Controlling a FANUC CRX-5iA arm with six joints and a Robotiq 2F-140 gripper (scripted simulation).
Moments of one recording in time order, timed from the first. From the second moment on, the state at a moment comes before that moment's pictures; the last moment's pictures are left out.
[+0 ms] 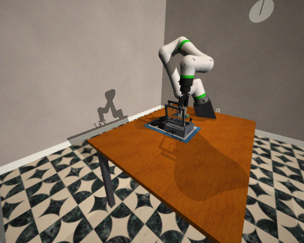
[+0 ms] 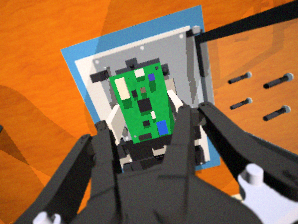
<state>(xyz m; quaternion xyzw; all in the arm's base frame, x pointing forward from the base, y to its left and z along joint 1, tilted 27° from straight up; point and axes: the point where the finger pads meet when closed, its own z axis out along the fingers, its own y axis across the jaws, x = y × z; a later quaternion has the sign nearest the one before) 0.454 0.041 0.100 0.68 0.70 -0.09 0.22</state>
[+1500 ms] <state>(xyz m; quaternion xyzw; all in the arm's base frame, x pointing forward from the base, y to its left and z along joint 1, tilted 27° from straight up) 0.458 0.032 0.081 0.68 0.70 -0.09 0.22</state>
